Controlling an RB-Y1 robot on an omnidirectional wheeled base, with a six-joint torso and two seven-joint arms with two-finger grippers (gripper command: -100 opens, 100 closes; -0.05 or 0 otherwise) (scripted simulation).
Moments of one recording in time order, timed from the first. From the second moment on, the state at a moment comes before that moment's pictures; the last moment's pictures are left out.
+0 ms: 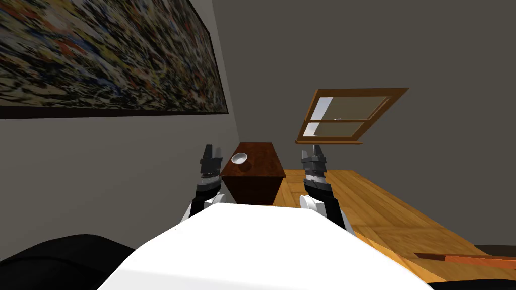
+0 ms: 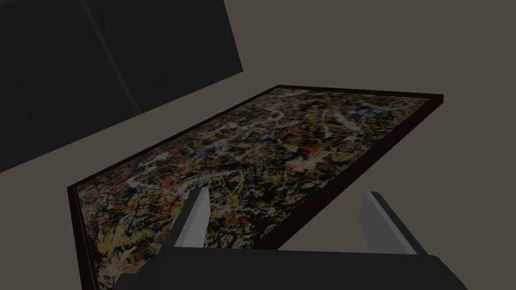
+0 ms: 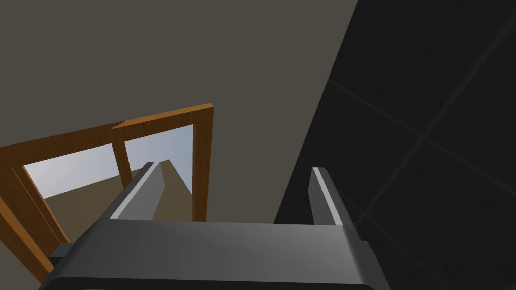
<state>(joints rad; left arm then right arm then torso) 0.54 -0.01 -0.07 -2.33 -0.05 -0.62 -0.15 0.50 0.03 0.01 -2.35 0.01 -0.35 0.00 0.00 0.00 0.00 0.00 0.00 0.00</state>
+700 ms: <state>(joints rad) 0.39 0.09 -0.04 -2.19 -0.07 -0.46 -0.12 0.50 0.03 0.01 -2.35 0.01 -0.35 0.00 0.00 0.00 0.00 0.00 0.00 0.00</state>
